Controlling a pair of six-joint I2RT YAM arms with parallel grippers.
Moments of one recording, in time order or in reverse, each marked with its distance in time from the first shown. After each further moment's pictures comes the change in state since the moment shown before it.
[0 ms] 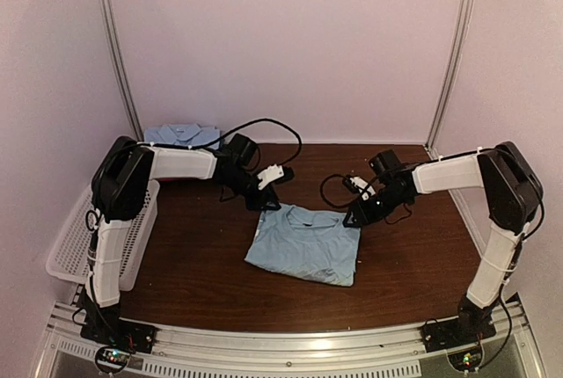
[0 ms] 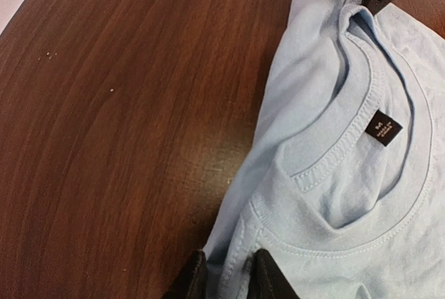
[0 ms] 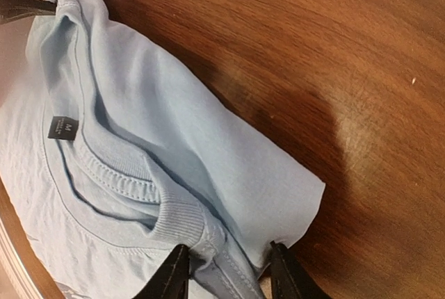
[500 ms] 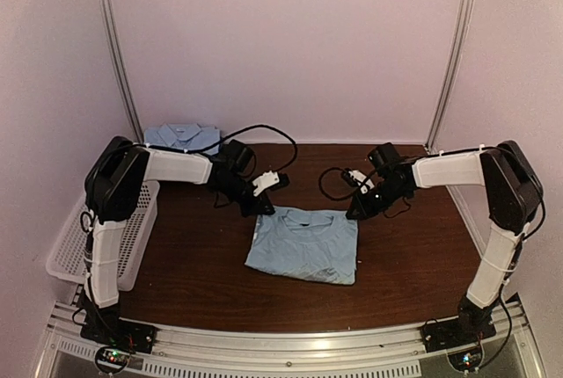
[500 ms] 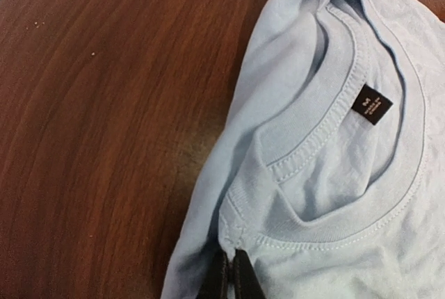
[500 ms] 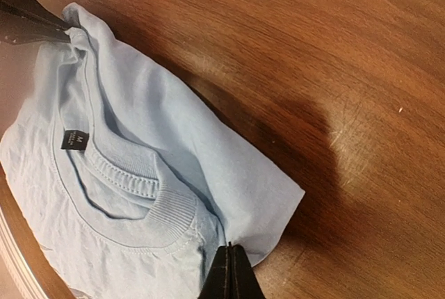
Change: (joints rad) left arm 0.000 -0.035 -0.101 0.019 -0.008 -0.027; right arm 0.002 0.003 0.057 -0.048 0.005 0.001
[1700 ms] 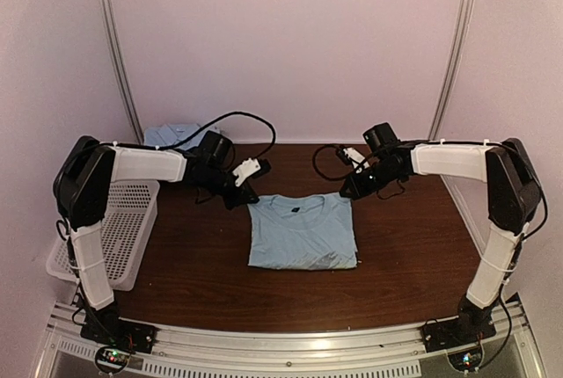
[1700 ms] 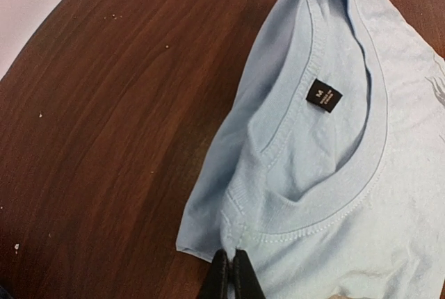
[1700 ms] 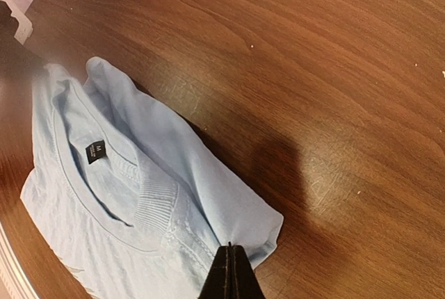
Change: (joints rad) left arm 0.055 -0.234 -0.204 0.078 -0.057 -0.089; right arm 0.022 0.000 0.159 -0.025 0.057 0.000
